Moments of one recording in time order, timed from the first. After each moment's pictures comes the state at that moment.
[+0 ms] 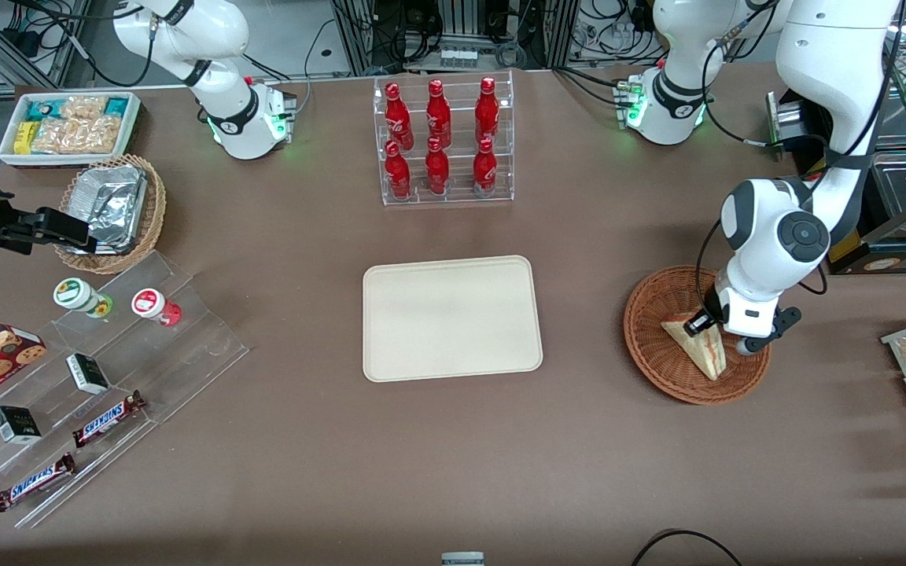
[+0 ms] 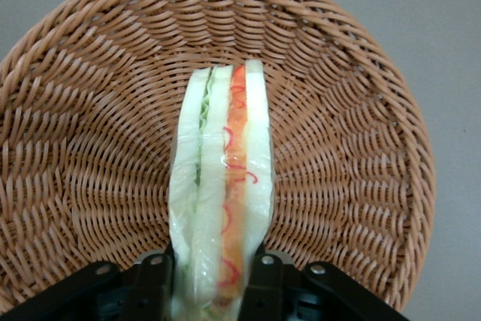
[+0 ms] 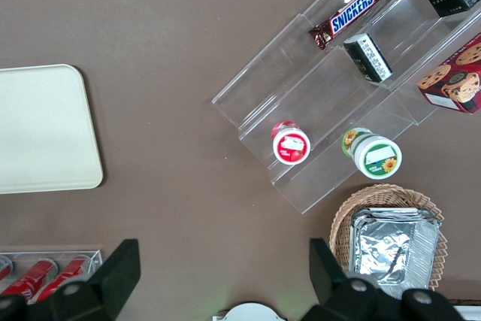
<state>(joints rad) -0.04 0.28 -0.05 -2.23 0.00 2.58 -0.66</state>
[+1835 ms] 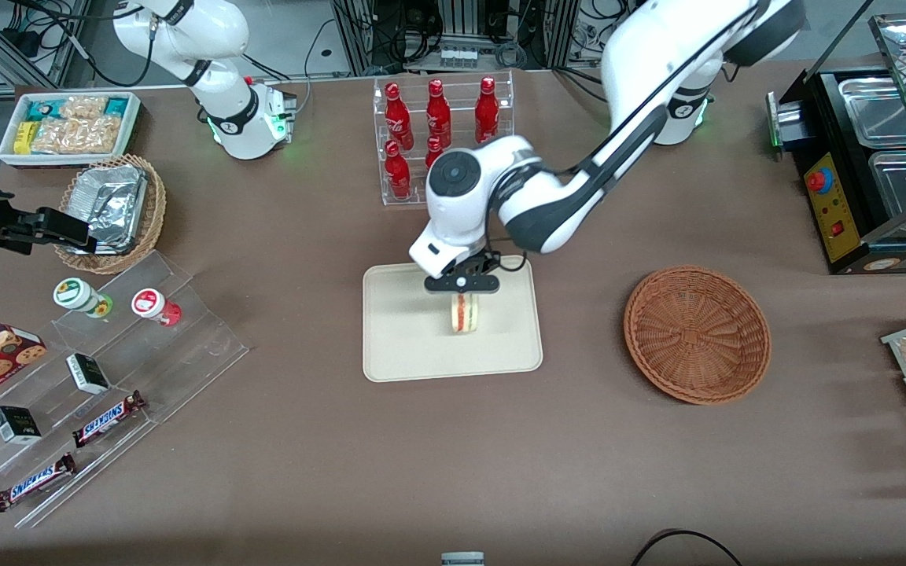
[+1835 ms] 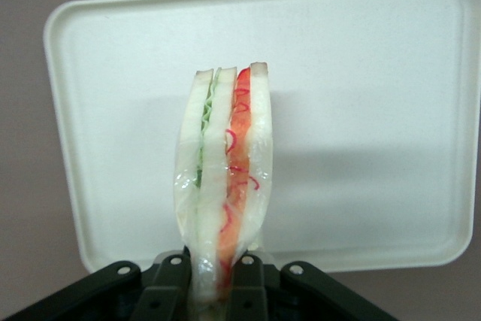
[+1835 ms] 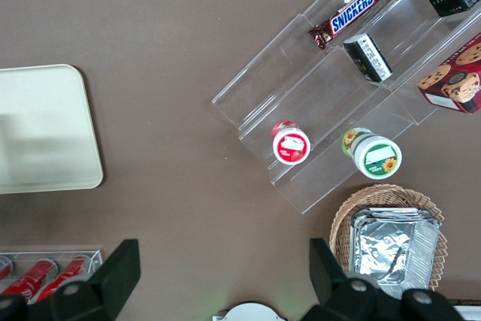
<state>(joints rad) -0.34 0.70 -0.62 -1.55 0.45 2.11 -1.09</state>
